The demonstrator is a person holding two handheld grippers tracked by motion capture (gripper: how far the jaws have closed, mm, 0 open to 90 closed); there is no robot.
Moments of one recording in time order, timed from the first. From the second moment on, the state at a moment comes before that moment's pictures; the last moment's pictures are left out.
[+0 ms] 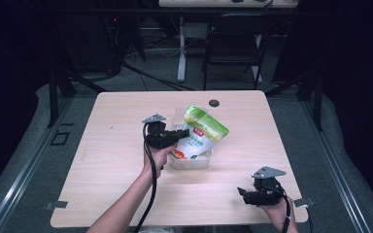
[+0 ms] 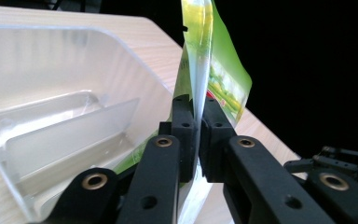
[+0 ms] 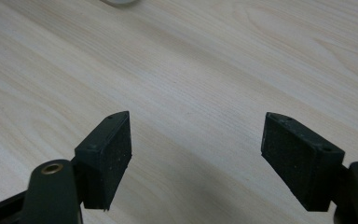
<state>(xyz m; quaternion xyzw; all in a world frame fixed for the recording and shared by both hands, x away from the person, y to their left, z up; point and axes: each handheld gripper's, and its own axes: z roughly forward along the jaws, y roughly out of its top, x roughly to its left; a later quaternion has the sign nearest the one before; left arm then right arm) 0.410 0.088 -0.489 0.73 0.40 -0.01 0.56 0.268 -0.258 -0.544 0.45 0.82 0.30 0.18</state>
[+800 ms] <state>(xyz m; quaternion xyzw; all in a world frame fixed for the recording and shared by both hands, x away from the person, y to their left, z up) 0.431 0.080 -0.460 0.79 0.37 0.04 0.48 0.267 -0.258 -0.544 0.45 0.82 0.30 0.18</state>
